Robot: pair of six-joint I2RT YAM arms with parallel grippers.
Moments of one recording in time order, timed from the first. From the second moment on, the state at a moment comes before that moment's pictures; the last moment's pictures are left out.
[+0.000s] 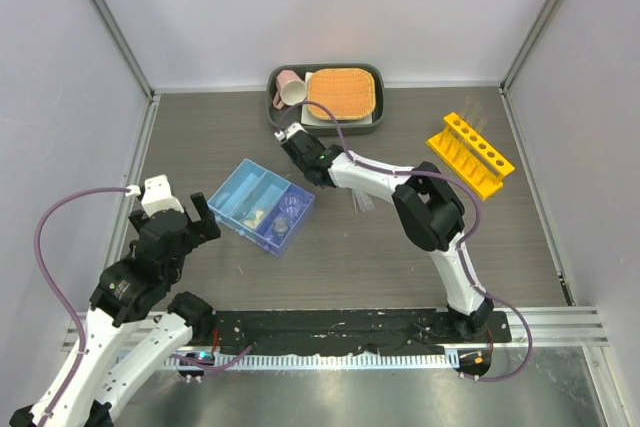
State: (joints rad) left arm -0.53 0.47 0.82 -0.91 -0.60 -0.50; right arm 0.82 2.17 1.68 -0.45 0.53 -0.07
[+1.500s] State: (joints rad) left arm -0.53 0.48 0.82 -0.91 -0.60 -0.50; right arm 0.88 1.58 1.55 -0.47 0.13 0.41
